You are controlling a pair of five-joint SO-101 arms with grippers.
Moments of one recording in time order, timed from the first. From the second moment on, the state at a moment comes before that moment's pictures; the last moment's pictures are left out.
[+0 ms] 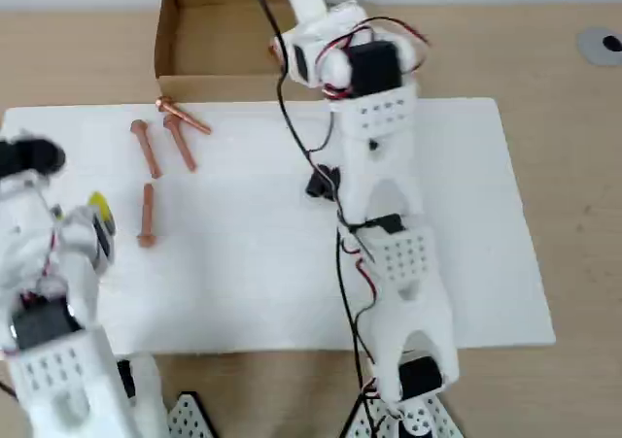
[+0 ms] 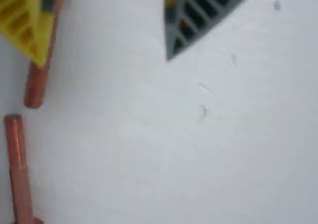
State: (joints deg) left arm -24.8 -63.3 54.6 56.8 -11.6; right arm -21.0 44.4 -92.9 98.3 3.3
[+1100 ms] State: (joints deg) left arm -16.6 16.6 -2.6 62.8 10.2; right arm -21.0 6.5 -52.5 101.8 -5.3
